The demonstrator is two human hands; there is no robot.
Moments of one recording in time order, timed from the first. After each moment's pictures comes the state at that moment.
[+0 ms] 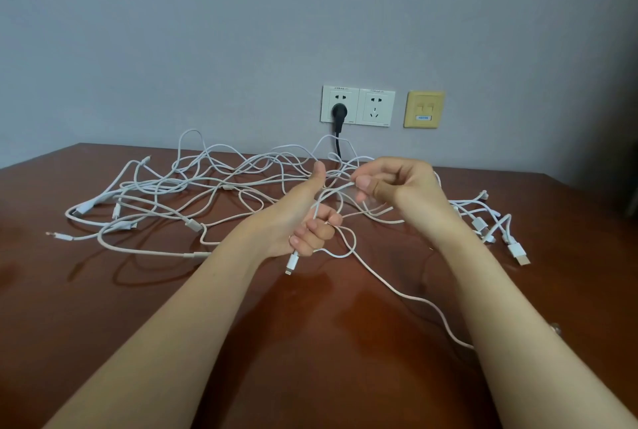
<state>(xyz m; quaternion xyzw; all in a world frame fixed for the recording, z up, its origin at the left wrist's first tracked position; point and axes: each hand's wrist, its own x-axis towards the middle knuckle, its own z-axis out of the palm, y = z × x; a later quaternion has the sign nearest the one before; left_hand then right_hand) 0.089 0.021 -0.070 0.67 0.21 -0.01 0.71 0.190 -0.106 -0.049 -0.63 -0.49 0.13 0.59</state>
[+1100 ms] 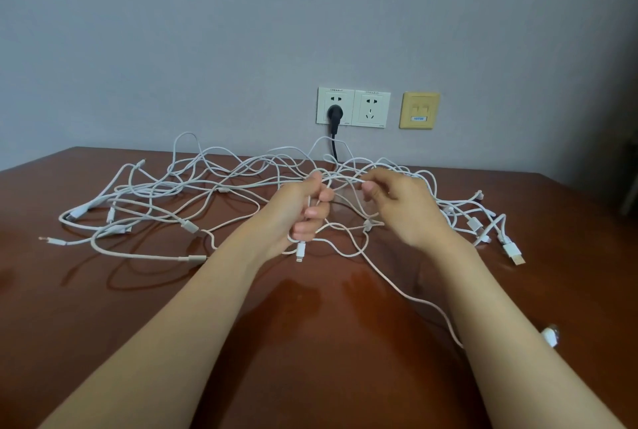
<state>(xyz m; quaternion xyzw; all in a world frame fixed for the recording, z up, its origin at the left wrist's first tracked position) 0.093 0.013 -0.069 0.66 0.15 0.16 0.72 0.210 -0.100 -0.067 -0.78 -0.50 -0.11 0.36</state>
